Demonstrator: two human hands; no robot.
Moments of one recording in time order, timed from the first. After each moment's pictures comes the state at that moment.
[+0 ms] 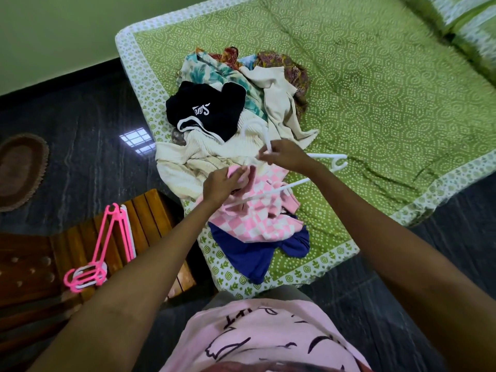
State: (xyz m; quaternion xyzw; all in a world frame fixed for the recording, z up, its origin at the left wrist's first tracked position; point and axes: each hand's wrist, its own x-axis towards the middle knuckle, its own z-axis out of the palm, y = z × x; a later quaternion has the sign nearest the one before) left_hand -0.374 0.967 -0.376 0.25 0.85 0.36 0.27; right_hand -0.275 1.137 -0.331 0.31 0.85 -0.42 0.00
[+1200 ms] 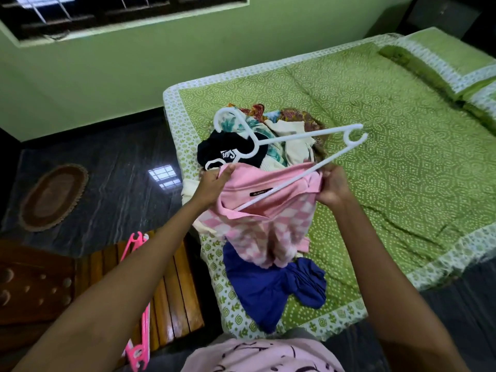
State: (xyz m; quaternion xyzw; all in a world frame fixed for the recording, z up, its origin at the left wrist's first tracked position) left_hand -0.453 0.954 -0.297 0.27 0.79 0.50 0.24; right_hand -0.271 1.148 -0.274 0.40 0.30 -0.85 -0.18
